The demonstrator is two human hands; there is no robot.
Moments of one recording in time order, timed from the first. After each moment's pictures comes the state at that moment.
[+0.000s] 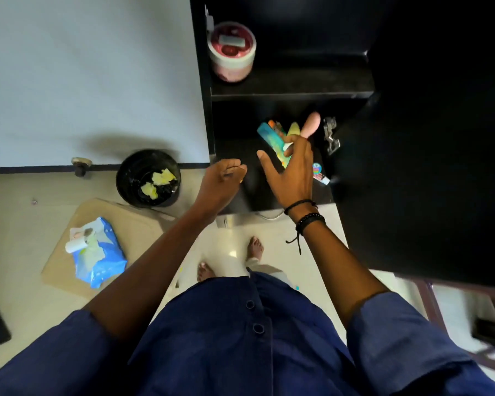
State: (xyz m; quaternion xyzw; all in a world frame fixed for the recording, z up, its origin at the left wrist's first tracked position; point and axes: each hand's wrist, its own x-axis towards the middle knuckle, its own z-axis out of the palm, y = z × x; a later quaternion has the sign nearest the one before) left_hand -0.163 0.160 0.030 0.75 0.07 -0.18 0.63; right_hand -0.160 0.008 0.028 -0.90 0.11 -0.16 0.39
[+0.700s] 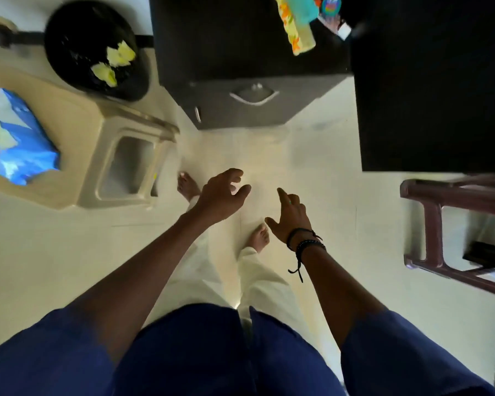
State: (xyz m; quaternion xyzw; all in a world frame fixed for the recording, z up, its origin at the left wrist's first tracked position) left_hand -0.369 0.080 -0.156 0.84 0.09 -0.38 0.39; right_hand -0.436 -0.091 -0.197 -0.88 0.17 0.39 0.20
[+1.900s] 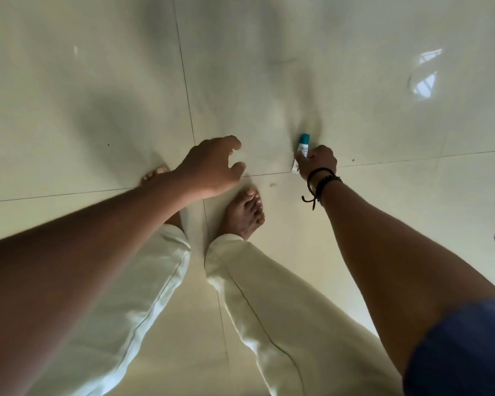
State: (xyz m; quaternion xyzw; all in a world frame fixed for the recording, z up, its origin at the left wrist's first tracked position) left_hand -0.484 -0.022 -0.646 0.82 -0.04 -0.50 0.27; right_hand -0.542 -0.240 -0.747 -0.79 0.46 0.35 0.20
